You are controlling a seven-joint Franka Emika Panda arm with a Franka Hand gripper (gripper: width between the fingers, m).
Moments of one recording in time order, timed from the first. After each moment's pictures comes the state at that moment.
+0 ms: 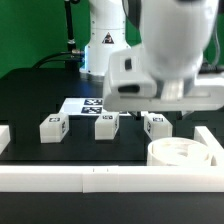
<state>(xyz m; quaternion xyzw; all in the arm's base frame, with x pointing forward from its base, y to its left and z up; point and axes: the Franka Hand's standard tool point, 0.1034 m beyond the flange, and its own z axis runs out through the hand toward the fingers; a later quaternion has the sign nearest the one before) 0.523 0.071 0.036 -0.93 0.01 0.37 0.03</state>
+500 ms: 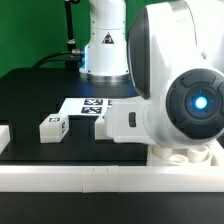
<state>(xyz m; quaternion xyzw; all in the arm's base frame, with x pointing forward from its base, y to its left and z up) 0.519 0.074 0.014 -0.86 0.00 0.50 0.03</state>
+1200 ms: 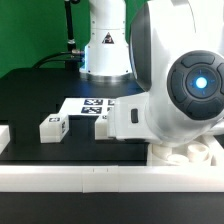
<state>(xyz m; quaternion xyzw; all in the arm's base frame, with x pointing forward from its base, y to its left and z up) 0.516 0.078 0.005 -0.89 0.00 0.46 0.03</state>
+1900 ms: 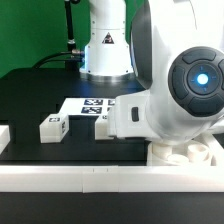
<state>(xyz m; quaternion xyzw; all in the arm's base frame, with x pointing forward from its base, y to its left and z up) 0.521 0.077 0.024 -0.88 0.00 0.47 0.03</state>
